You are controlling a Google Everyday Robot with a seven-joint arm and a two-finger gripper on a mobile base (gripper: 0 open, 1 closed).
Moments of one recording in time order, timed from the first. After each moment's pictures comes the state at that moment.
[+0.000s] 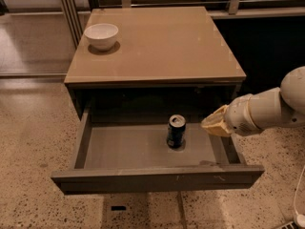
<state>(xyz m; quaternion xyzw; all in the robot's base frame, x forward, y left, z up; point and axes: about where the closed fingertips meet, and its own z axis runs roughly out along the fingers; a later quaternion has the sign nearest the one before) 0.505 -0.171 0.767 -0.50 0.79 0.14 0.32</state>
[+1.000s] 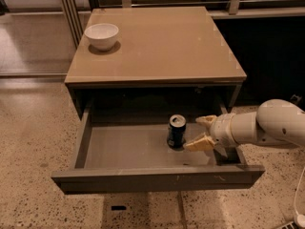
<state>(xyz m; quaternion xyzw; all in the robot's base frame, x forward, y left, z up) 0.541 -0.151 0.681 -0.47 0.78 0.18 0.37</state>
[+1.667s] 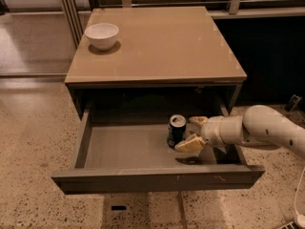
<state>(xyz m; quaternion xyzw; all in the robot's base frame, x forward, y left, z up) 0.572 -0.128 0.641 -0.46 0.77 0.21 0.39</state>
